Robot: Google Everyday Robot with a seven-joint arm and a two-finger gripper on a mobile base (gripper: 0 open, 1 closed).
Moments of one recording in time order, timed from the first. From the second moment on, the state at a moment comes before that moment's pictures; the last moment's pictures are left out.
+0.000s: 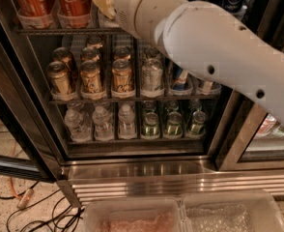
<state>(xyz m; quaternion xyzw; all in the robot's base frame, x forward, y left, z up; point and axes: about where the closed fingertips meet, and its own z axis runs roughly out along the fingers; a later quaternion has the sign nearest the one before) 0.612 0.053 1.119 -0.29 0.59 0.13 0.74</state>
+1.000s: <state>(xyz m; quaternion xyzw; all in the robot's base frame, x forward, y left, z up) 0.564 0.059 1.081 -0.30 0.62 0.16 0.70</state>
